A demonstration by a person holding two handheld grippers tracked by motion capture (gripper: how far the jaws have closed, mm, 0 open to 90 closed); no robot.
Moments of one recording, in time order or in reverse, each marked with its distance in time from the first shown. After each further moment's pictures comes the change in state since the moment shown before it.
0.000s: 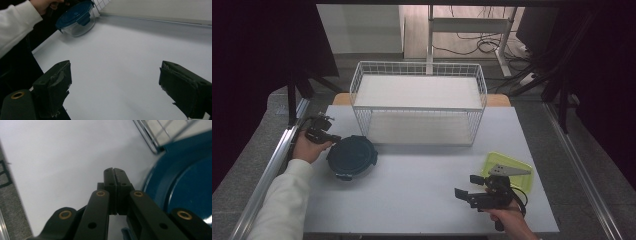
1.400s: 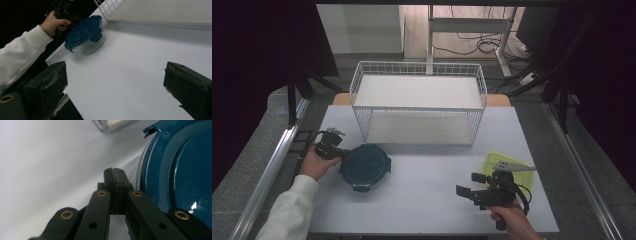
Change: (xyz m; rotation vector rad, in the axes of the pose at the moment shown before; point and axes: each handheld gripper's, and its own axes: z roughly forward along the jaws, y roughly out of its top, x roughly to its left) left arm -0.049 -0.026 0.006 -0.013 -0.129 0.042; right arm 0.006 0.013 -0.010 -0.022 0.048 0.068
